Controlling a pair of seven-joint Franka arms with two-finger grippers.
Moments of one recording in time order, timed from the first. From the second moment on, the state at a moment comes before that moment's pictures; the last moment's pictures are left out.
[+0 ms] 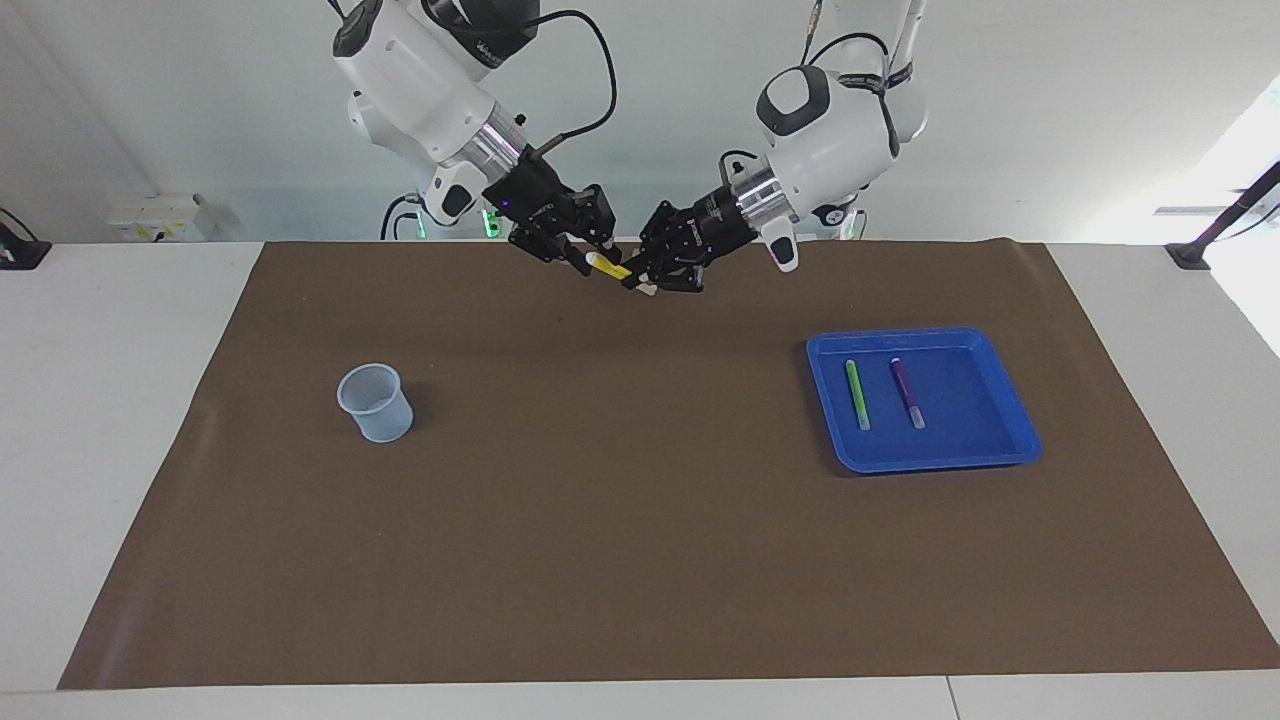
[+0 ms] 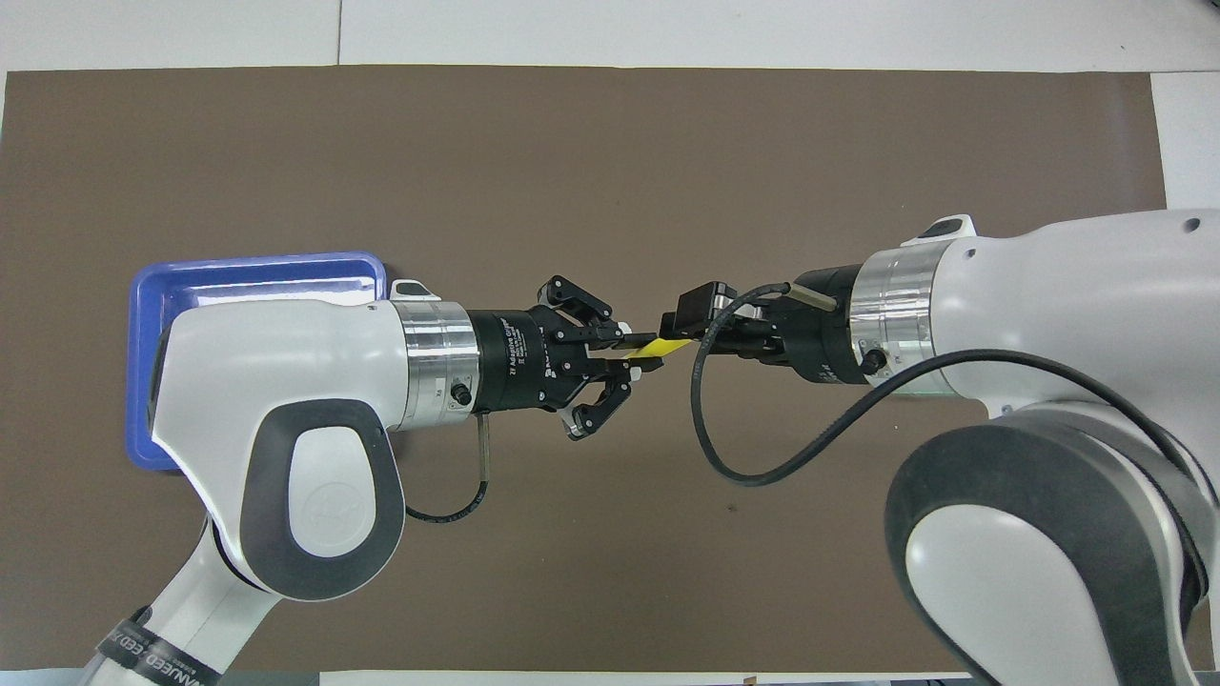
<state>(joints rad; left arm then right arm) -0.40 -0.05 -0.23 -2.02 -1.13 2.34 -1.72 0.43 -0.10 -0.06 -1.90 0.63 2.06 0.38</state>
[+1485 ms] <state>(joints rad) -0.26 -0.06 -0.21 -2.03 -0.87 2.17 -1.66 0.09 -0.11 -0.08 -1.90 0.31 1.78 -0.14</state>
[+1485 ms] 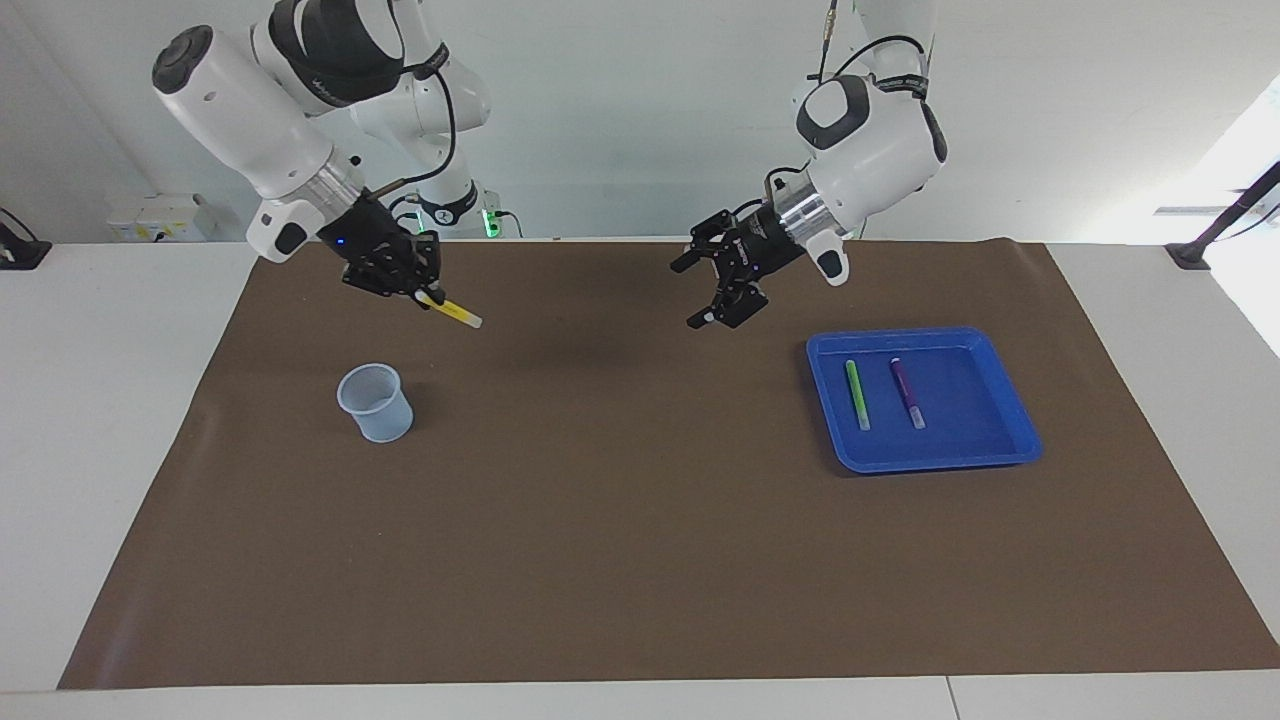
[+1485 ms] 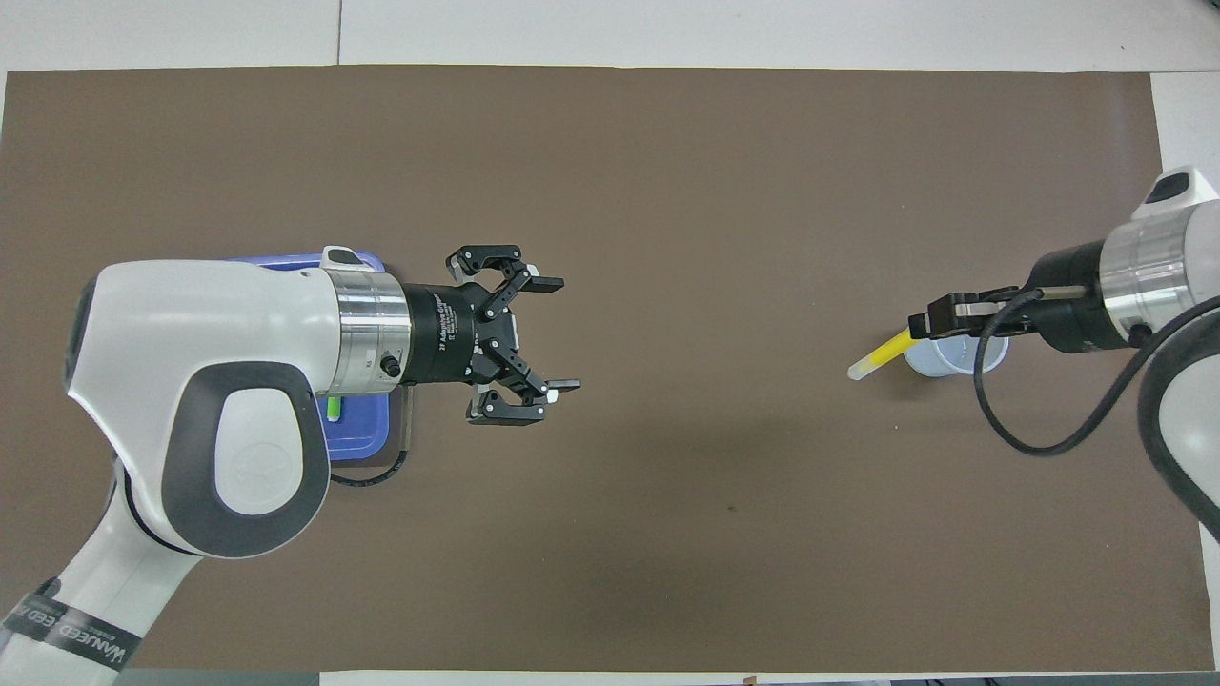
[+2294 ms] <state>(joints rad) -0.01 -0.07 -0.20 -2.02 -0.33 1.87 -0.90 0.04 -0.02 -0.07 -1.92 0.04 1.89 -0.35</state>
